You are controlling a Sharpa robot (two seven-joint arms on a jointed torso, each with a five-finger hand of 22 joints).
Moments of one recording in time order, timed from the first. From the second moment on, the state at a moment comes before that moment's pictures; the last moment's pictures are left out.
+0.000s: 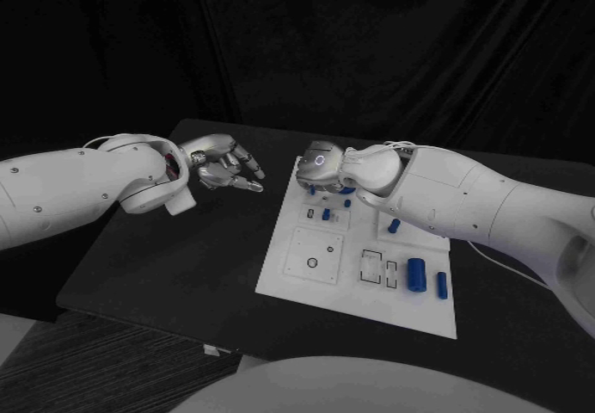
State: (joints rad) left arm 1.38 -1.01 -0.21 1.47 -0.90 -0.03 0.11; left_hand 1.44 -0.04 0.02 0.19 0.10 0.83 0.14 0.19 0.14 1.47 0.06 1.55 1.30 1.47 -0.01 1.55 1.29 0.05 1.46 0.11 1.38 1.29; right arm 1.28 -0.15 -0.21 0.82 -2.33 -0.31 0.21; right_hand 1.44 -0.06 0.11 0.11 0.38 1.05 -0.04 0.08 0.32 1.46 -0.04 1.55 1.31 1.46 -0.09 1.55 1.30 0.04 1.47 0.02 1.46 1.29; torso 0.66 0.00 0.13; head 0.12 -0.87
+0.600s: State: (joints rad) left arm 1.38 -1.00 -0.21 1.46 -0.90 -0.01 0.10; left_hand 1.45 -0.04 0.02 0.19 0.11 0.83 0.14 0.19 0.14 1.47 0.06 1.55 1.30 1.47 -0.01 1.55 1.29 0.05 1.46 0.11 1.38 1.29; right arm 1.28 -0.15 -0.21 0.82 -2.33 -0.31 0.21; right_hand 1.44 -0.06 0.11 0.11 0.37 1.01 -0.06 0.08 0.32 1.46 -0.04 1.55 1.31 1.46 -0.09 1.55 1.30 0.04 1.47 0.02 1.46 1.29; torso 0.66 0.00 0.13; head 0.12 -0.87
